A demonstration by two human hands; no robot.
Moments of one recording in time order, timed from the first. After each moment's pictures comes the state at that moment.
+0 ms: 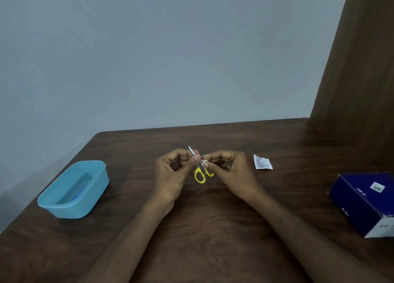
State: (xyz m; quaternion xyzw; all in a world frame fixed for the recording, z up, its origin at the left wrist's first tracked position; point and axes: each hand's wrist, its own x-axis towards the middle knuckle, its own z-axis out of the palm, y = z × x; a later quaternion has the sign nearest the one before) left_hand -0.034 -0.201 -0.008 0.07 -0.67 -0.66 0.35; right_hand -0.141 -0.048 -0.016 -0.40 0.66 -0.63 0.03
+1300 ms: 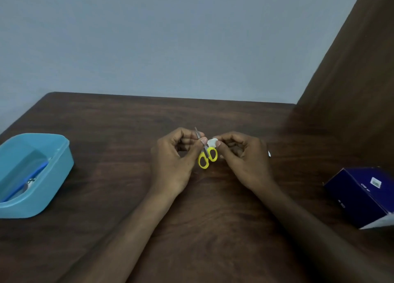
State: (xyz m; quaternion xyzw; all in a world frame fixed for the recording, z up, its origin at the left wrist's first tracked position) left_hand -0.055 -0.206 -0.026 0.08 -0.71 -0.60 0.36; right_hand -0.147 -0.044 -0.021 -0.33 0.77 -0.55 -0.07
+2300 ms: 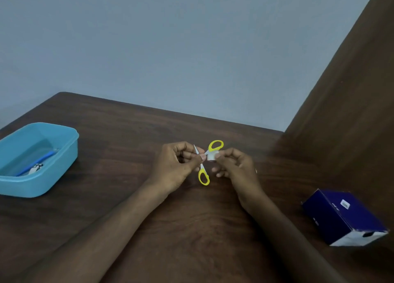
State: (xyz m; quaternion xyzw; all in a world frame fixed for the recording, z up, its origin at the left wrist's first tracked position) left_hand -0.049 -0.203 -0.020 0.08 -0.70 -0.66 0.25; right_hand -0.138 -0.037 -0.013 -0.21 0.70 -0.68 0.08
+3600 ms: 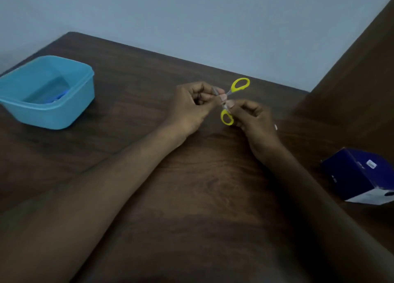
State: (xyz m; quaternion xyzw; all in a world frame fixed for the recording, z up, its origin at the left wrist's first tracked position) left_hand -0.051 -0.204 -0.021 0.04 -0.68 -0.65 0.32; right_hand -0.138 -0.044 -0.020 -0.29 0.68 -0.66 0.11
